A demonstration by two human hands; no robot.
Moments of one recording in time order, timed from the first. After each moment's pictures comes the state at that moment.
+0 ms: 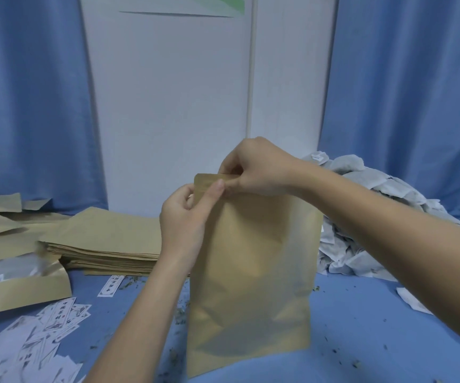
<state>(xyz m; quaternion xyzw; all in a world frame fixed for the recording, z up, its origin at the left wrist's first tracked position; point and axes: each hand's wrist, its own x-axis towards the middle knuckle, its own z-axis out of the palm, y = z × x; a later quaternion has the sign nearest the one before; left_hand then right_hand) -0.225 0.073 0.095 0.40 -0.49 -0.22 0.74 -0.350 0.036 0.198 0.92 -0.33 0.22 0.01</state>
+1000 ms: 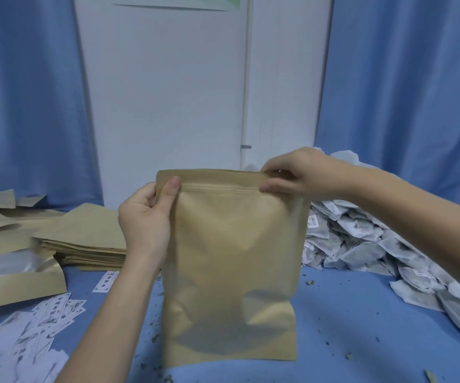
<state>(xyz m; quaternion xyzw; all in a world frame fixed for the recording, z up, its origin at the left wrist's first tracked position) -0.200 0.081 0.089 0.43 -0.46 -0.08 0.77 -0.424 0.025 0.185 0.92 -0.32 0.20 0.10</state>
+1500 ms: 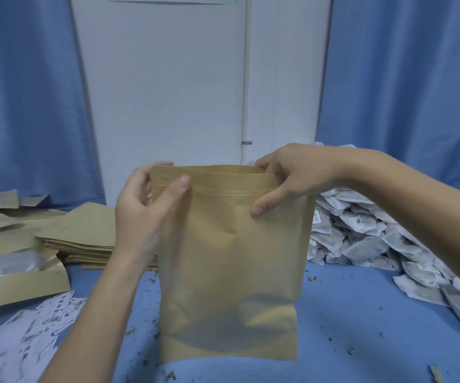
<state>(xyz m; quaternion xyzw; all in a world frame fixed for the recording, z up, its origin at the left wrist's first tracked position) -0.199 0.099 0.100 0.38 -0.52 -0.17 0.75 -0.411 0.043 0.197 0.92 -0.37 0.08 -0.02</state>
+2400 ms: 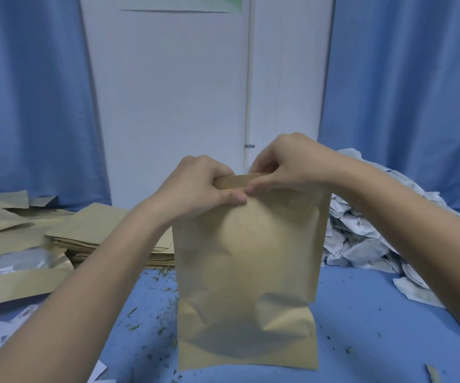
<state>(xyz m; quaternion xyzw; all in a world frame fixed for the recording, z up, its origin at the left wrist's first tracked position) -0.221 0.086 0.158 0.54 -0.77 0.02 0.35 -0.406 0.047 0.198 0.91 -0.35 0.22 0.02</state>
